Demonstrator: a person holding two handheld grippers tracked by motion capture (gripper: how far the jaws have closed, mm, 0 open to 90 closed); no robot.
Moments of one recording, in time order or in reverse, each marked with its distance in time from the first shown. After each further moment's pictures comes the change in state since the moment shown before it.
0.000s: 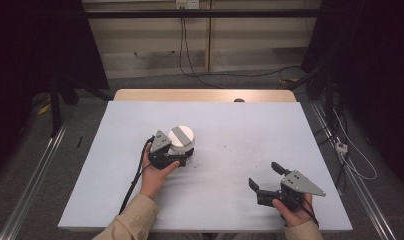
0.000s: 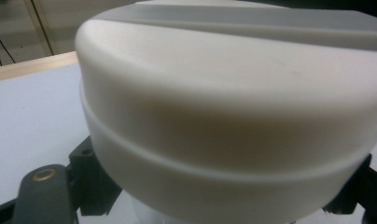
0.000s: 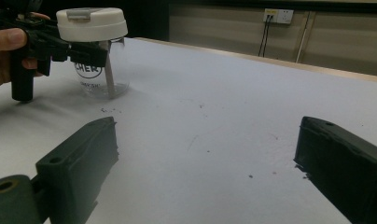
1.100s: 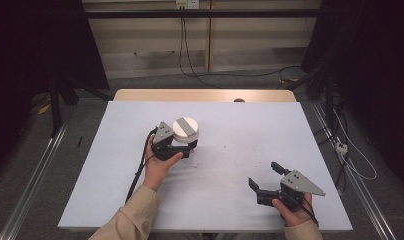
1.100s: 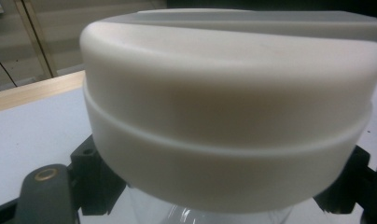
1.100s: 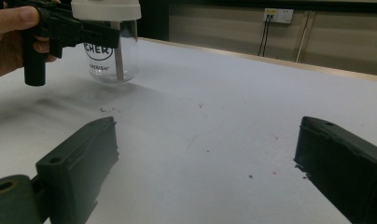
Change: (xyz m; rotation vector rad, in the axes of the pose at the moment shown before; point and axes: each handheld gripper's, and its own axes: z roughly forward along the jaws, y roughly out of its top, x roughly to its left) left arm 0.003 0.024 0.014 -0.033 -0.024 0.017; right arm -0.001 0.000 0.001 0.001 -0.001 -0.002
